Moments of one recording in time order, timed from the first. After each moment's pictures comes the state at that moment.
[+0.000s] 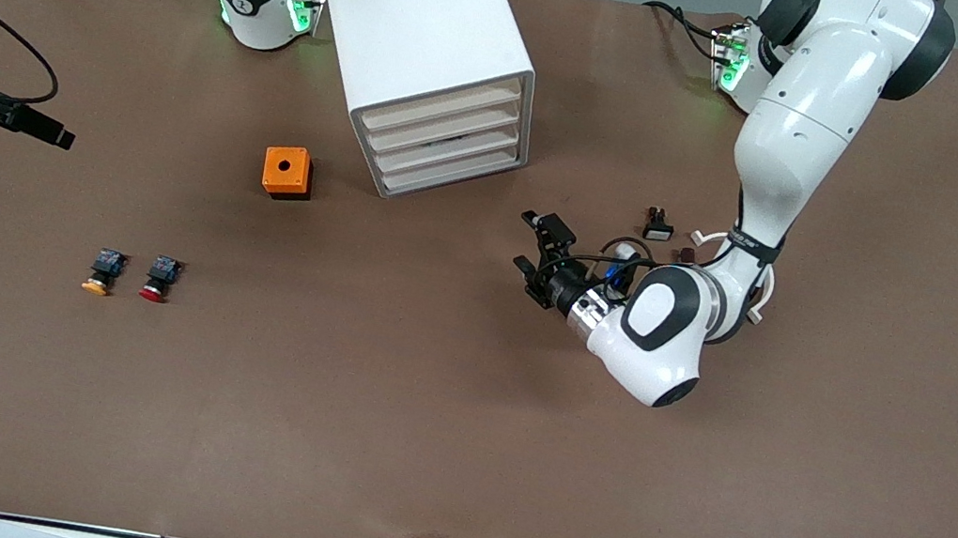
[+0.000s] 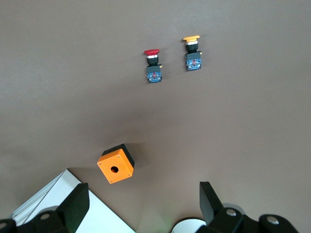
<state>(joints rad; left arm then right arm) -0.40 0.91 -0.06 -1.31 -1.01 1.47 -2.11 -0.10 0.05 -0.01 -1.68 0.08 1.53 0.17</state>
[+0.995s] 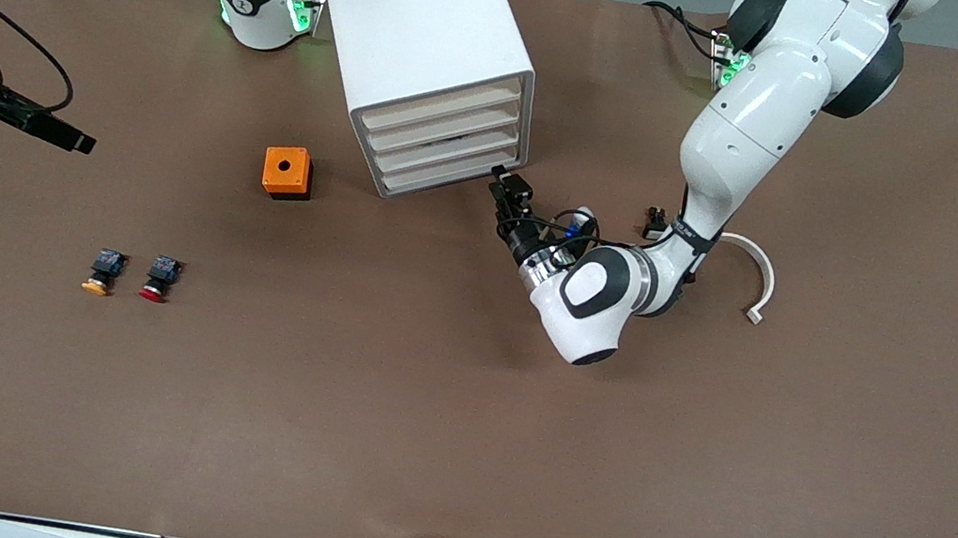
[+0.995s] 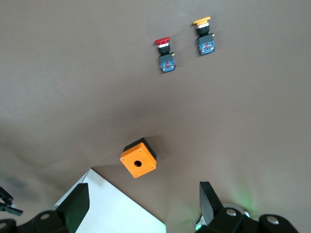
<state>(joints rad) -0.47 1.01 -0.13 -1.32 -1.02 1.39 -2.18 -0.05 0.05 -0.01 -1.68 0.14 1.51 0.35</state>
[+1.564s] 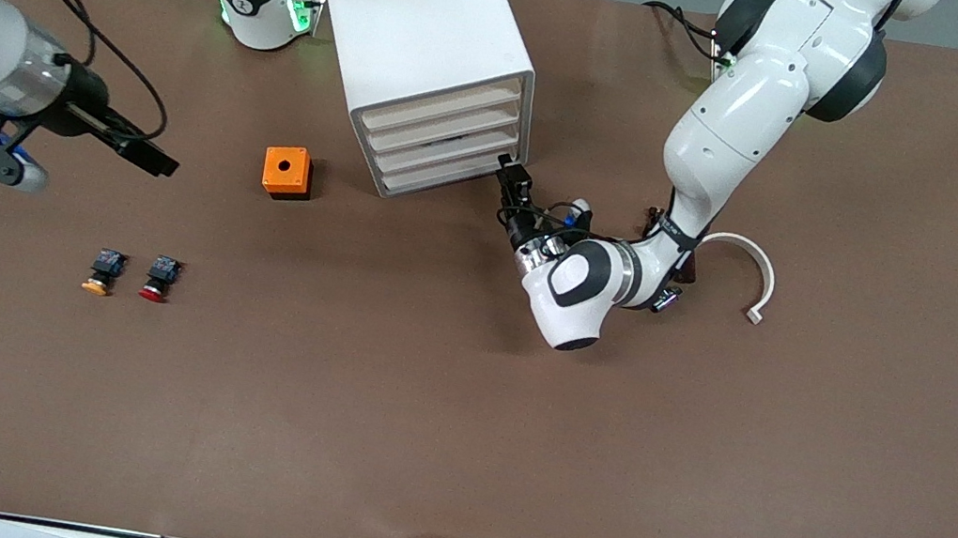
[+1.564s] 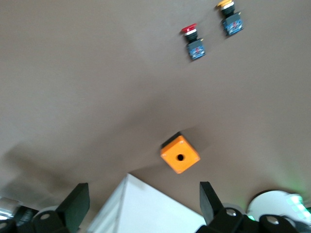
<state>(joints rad) -0.50 1.06 -0.13 -1.34 -0.98 1.38 -2.18 0.17 0.05 0.00 -1.67 0.14 1.60 0.76</state>
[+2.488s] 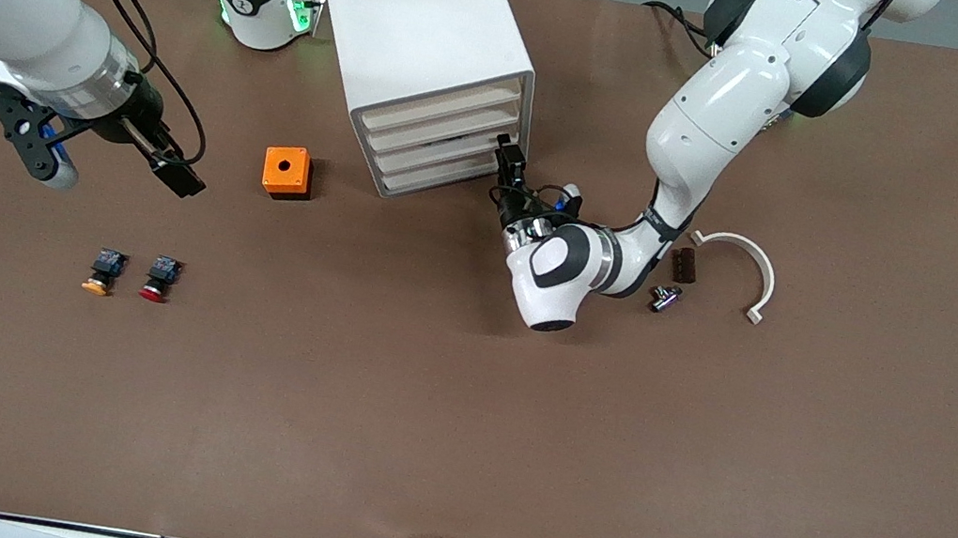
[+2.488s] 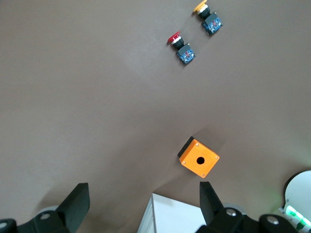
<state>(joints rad) -0.56 1.06 -0.13 -1.34 -0.96 1.33 -2.18 0.27 0.05 -0.01 -1.67 0.03 1.66 1.11</state>
